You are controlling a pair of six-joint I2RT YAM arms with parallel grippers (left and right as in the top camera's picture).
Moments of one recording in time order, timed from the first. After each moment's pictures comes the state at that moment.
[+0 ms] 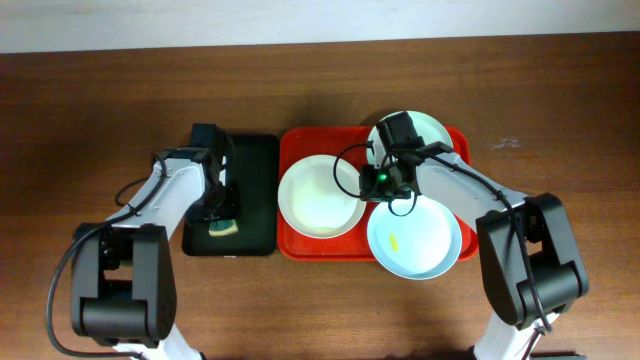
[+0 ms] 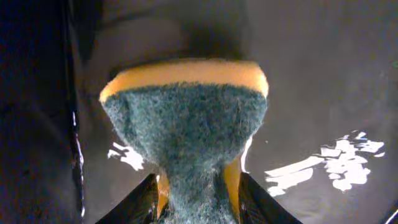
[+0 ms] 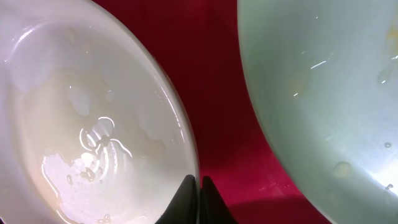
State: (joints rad) left arm -0.10 1.85 1.17 -0.85 -0.04 -0.22; right arm 0.33 1.91 1.18 -0.52 -0.30 0.33
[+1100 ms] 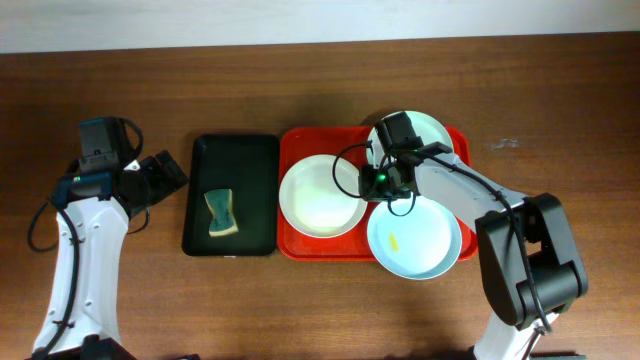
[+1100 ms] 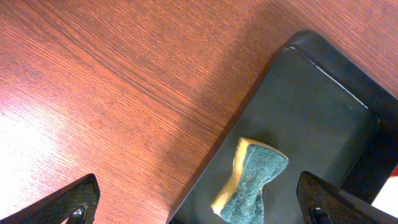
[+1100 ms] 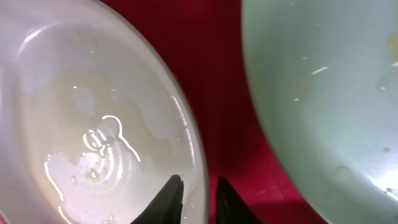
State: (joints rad) left arm 0.20 1.47 1.17 -0.84 -0.03 -0.39; right arm 0.33 1.91 1.18 -0.52 -0.28 0.32
